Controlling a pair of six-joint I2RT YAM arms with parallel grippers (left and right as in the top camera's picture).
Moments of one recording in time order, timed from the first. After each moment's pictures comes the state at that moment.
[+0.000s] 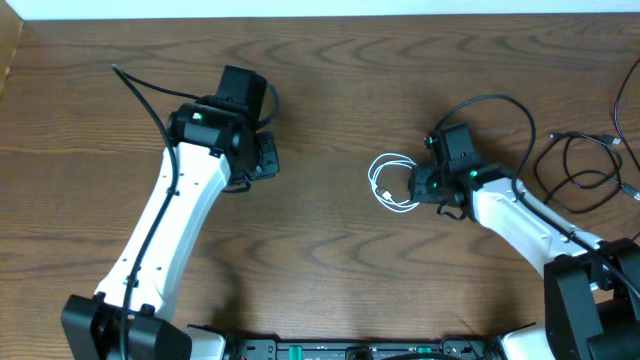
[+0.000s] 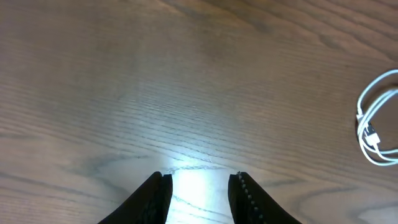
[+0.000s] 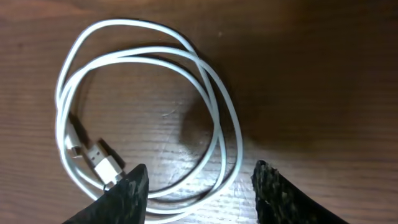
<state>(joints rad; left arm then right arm) -0.27 1.55 1.41 -1.19 -0.03 -0.44 0.32 1.62 0.85 -0.38 -0.06 0.39</state>
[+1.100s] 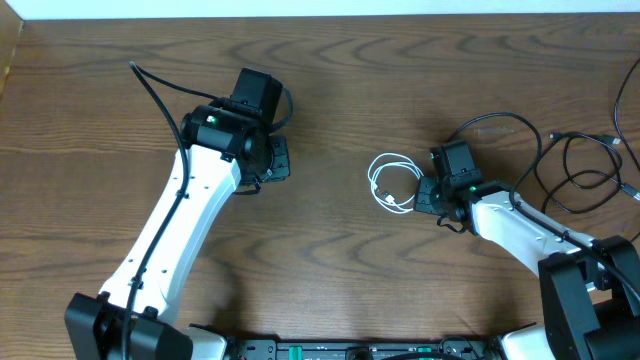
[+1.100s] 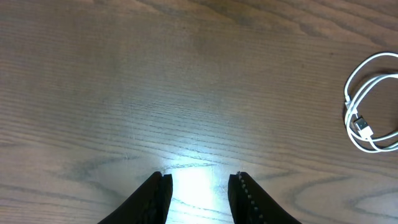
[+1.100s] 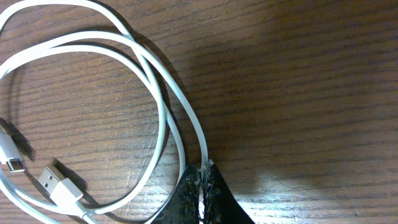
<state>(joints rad) -0.32 1.55 1.41 -1.18 -0.03 -0.44 0.32 1.63 0.74 -0.28 -0.01 0.53</state>
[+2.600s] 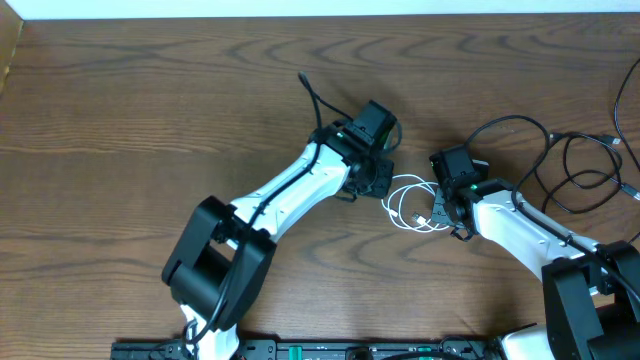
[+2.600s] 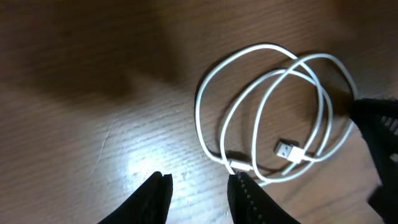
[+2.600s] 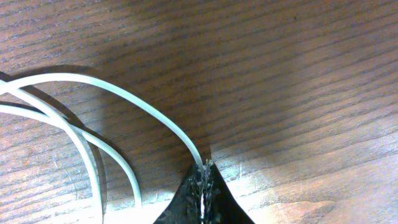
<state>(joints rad) -0.67 1.93 1.39 -0.71 0.23 -0.44 0.32 1.61 0.76 -0.52 0.26 0.58</state>
